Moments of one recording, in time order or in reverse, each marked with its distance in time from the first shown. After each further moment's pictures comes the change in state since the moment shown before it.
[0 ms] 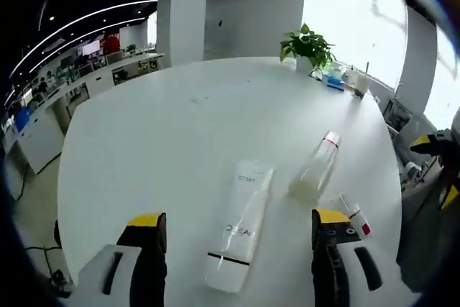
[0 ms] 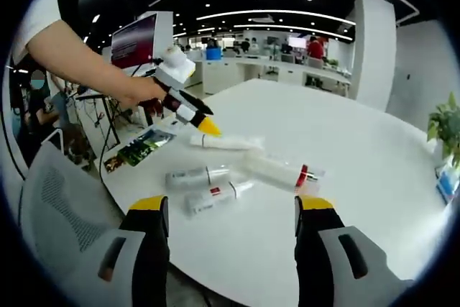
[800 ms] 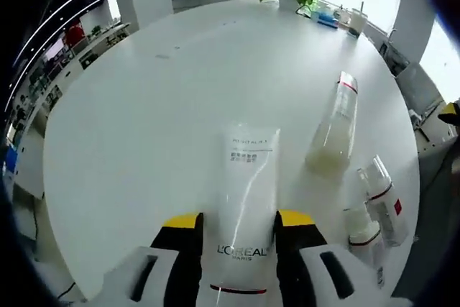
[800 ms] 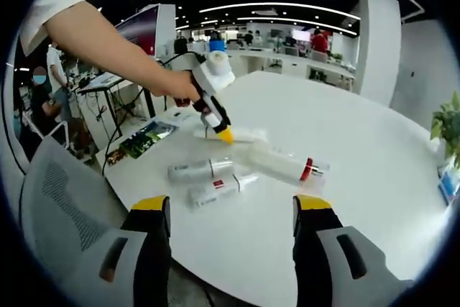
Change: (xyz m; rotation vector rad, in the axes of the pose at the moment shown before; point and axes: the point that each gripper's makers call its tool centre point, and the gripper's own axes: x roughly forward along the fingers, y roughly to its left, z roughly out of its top) left arm 0.039 -0.013 -0.008 0.200 0.215 -0.026; right arm 0.003 0.003 -0.007 0.002 0.040 0.020
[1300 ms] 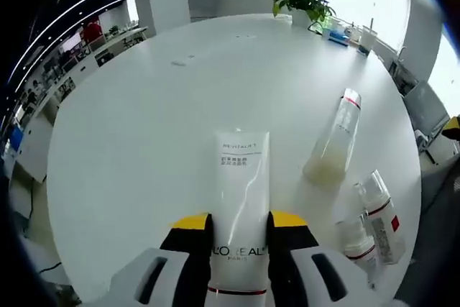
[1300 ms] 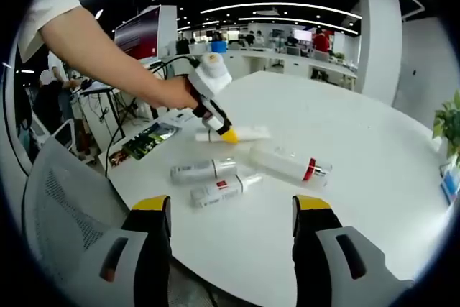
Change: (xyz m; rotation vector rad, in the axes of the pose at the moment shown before) left arm -0.003 0.000 0.006 -0.163 -0.110 0.031; right arm 0.000 0.003 0.001 0.005 -0.002 0.016
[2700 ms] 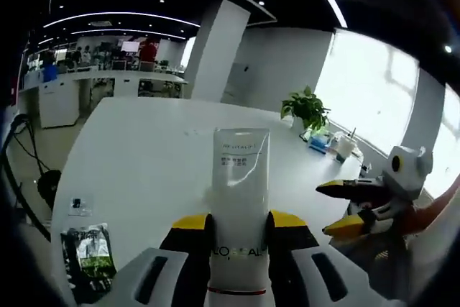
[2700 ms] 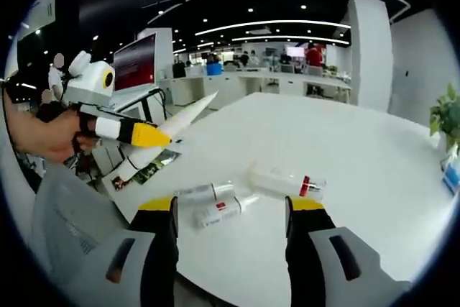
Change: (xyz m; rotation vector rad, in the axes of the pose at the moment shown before) left arm -0.179 -0.136 -0.030 -0.304 -0.530 -0.030; right arm -0.017 -0.001 0.027 0.041 -0.150 0.009
